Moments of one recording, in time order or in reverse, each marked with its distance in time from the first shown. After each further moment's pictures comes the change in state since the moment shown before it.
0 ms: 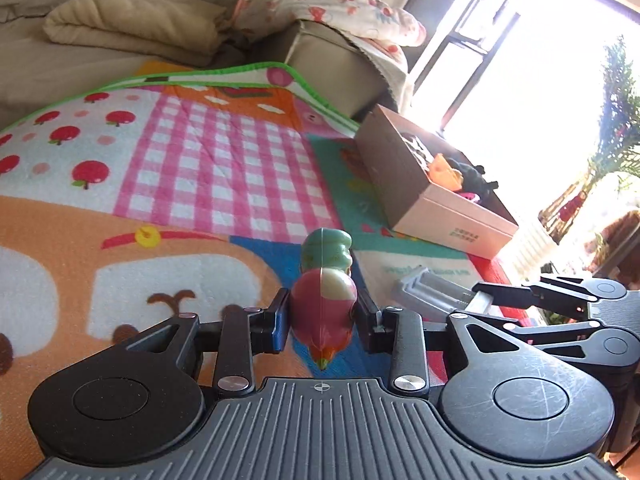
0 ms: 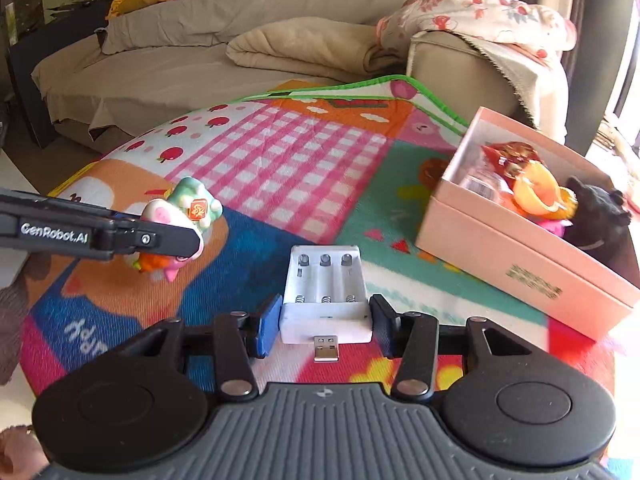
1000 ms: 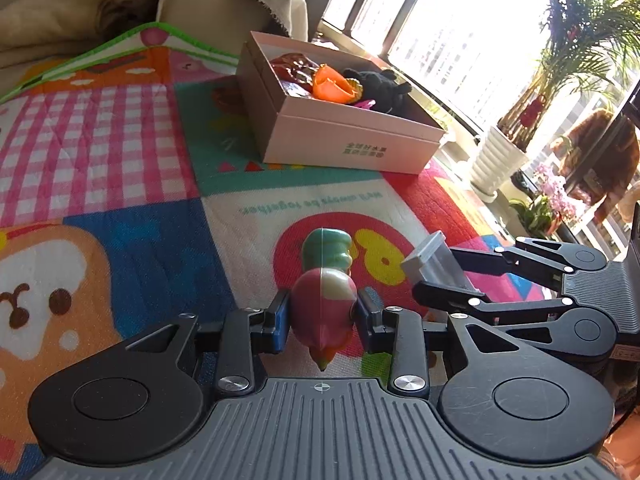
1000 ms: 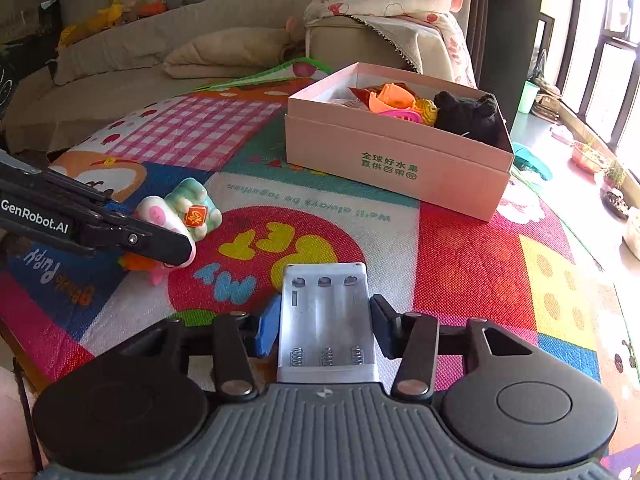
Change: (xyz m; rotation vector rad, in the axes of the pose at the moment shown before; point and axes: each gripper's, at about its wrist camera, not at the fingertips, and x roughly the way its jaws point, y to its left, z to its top) left arm 0.044 -0.091 -0.016 0.201 0.175 -0.069; right arm -0.032 -0.056 -0.074 0.099 -0.050 -0.085
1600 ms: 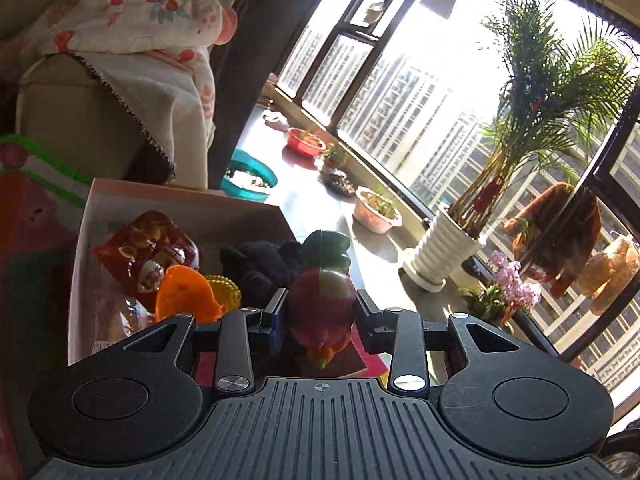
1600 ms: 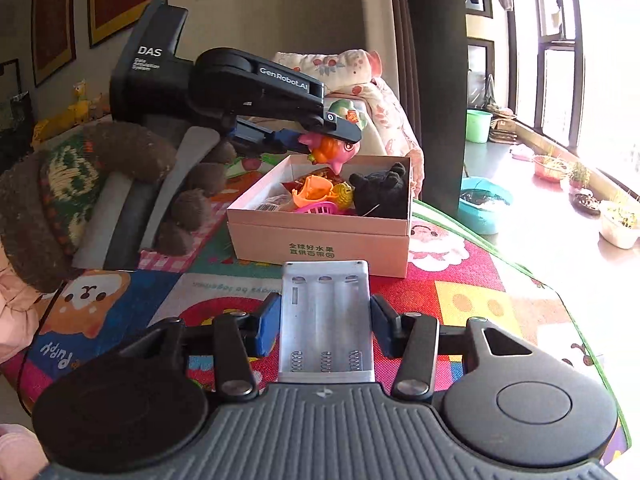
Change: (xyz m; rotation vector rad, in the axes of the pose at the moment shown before) left arm 0.108 -0.068 0.165 -0.029 -0.199 -0.153; right arm -0.059 -0.059 0.001 0.199 -0.198 -0.059
